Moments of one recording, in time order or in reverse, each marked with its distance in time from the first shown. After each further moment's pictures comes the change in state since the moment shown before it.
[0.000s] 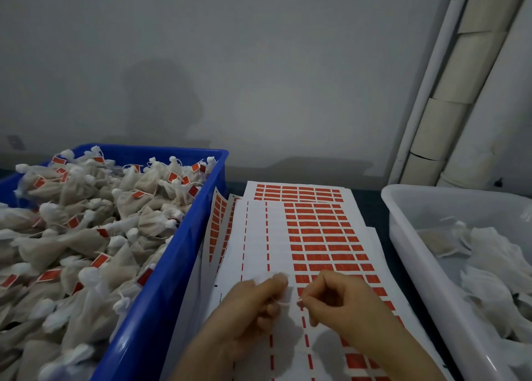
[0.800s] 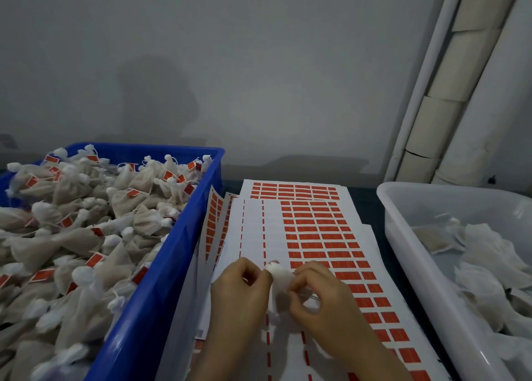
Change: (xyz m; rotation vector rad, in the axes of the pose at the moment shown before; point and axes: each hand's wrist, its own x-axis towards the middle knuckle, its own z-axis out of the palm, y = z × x) left_hand 0.007 -0.014 0.011 0.617 0.637 0.675; right_hand 0.008 0.013 0.029 -0.306 0.195 -0.321
